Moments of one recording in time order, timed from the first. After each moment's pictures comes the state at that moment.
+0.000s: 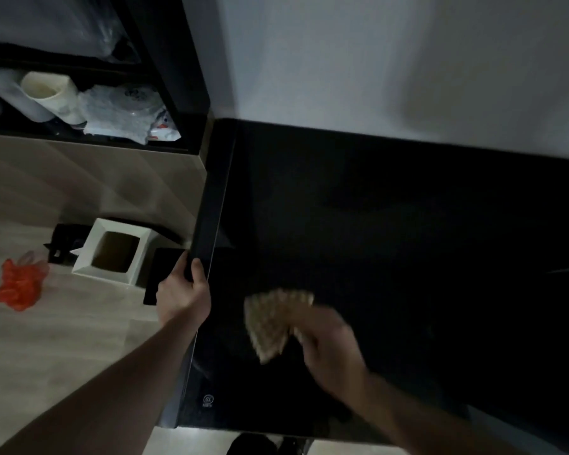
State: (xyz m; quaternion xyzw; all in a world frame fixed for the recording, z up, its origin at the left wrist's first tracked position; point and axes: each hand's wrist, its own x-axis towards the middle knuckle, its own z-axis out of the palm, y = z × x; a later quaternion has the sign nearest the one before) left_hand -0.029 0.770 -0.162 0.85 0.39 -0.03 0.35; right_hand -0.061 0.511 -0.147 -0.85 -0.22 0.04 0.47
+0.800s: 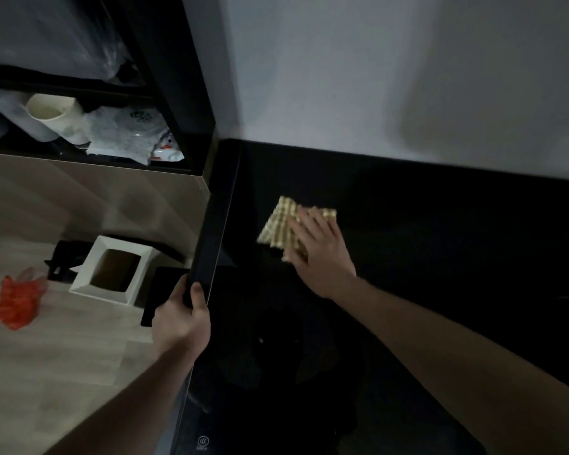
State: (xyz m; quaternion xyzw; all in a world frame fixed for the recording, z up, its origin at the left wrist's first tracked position) left_hand -0.028 0.771 -0.168 0.86 0.38 -0.02 0.34; right_hand 0.121 0.541 -0.190 -0.95 -0.25 0.07 0.15
